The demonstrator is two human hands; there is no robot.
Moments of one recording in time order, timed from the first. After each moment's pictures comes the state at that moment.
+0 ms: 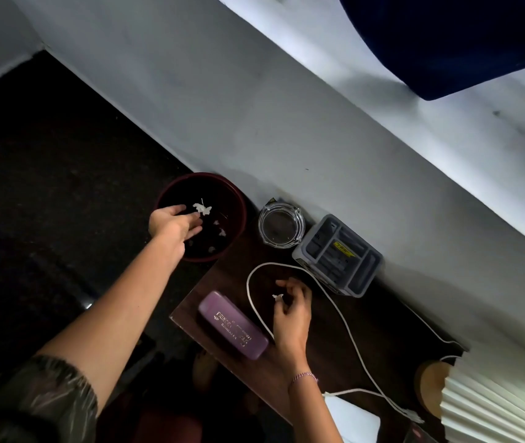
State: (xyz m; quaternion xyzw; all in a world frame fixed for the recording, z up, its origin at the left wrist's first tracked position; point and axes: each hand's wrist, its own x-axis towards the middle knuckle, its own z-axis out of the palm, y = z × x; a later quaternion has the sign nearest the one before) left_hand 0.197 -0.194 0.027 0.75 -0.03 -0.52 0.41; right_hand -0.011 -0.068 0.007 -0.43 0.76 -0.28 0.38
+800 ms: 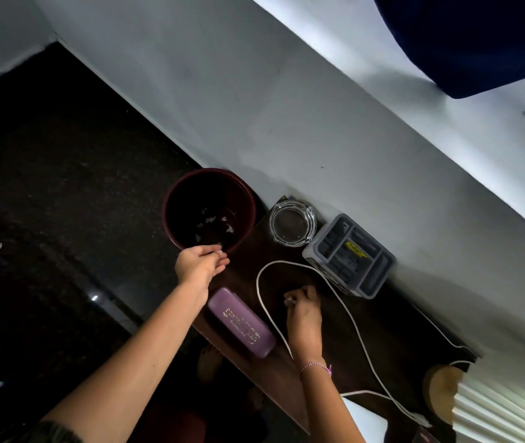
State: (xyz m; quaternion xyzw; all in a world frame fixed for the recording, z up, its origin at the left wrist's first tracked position) left_hand 0.162 -0.124 0.017 0.75 -0.05 -0.54 0.37; right_hand -0.027 -0.065 -0.017 -0.58 0.75 -0.05 0.32
